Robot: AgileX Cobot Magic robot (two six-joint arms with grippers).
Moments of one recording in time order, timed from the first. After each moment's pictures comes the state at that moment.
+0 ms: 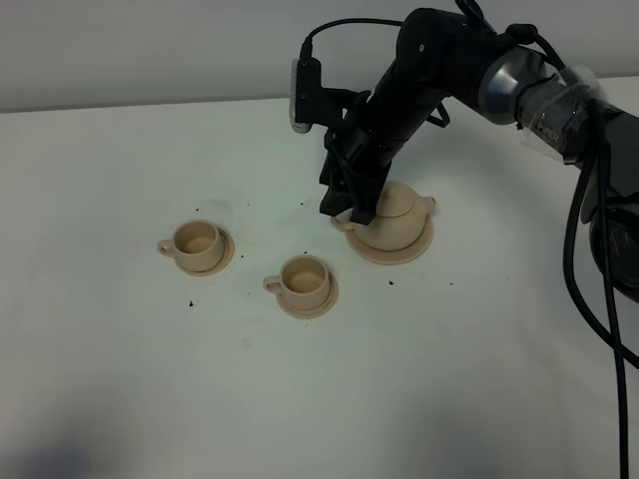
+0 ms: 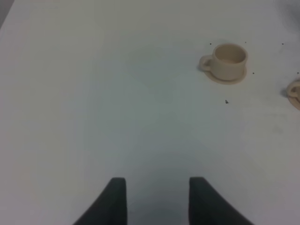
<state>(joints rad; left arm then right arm) -0.05 0.01 -0.50 0.07 1.04 -0.06 0.56 2.43 -2.13 0.45 1.05 -1.25</state>
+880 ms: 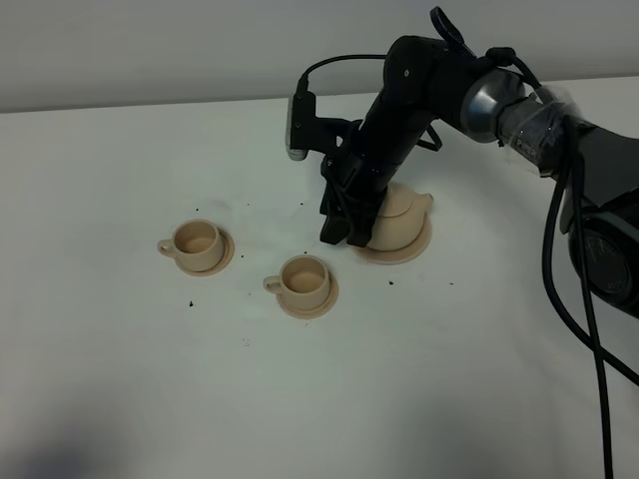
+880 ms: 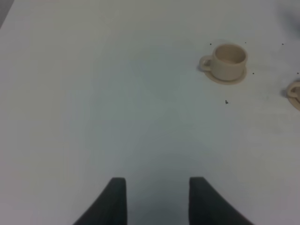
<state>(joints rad) -0.05 0.01 -0.50 0.07 1.04 -0.07 0.58 2.48 -2.15 0.45 1.12 -1.20</state>
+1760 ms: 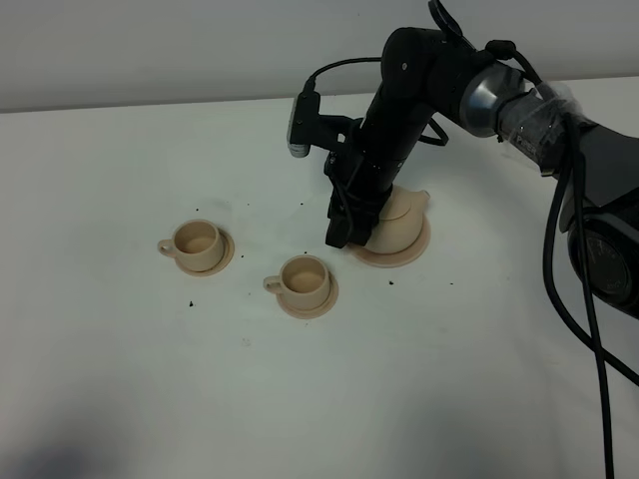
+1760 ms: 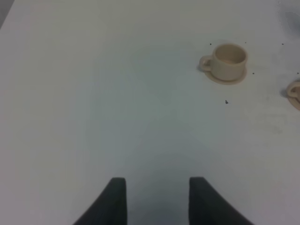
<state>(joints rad) -0.05 0.01 -0.50 0.07 1.04 -0.06 0.58 2.48 -2.17 0.41 1.20 -1.07</state>
